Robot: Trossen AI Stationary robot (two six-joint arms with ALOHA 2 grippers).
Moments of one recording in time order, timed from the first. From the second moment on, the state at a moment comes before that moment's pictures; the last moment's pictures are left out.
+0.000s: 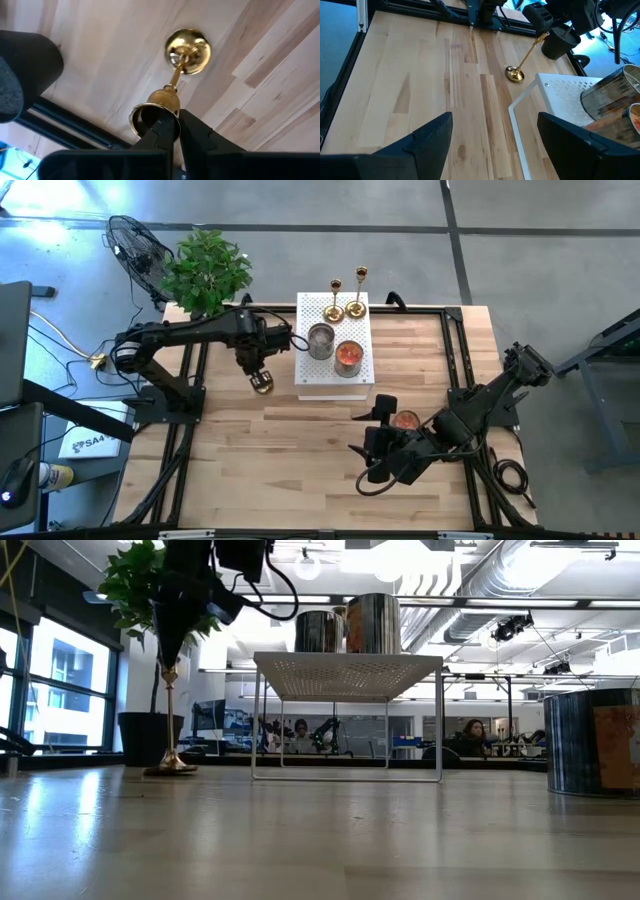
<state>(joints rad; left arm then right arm) 0.26 1.54 1.39 -1.46 -0.09 -0.30 0.62 1.57 1.49 -0.74 0.73 0.33</state>
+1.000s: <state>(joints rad) 0.21 1.53 1.83 -1.57 -0.12 -0.37 0.64 1.57 1.49 -0.76 0.72 0.33</state>
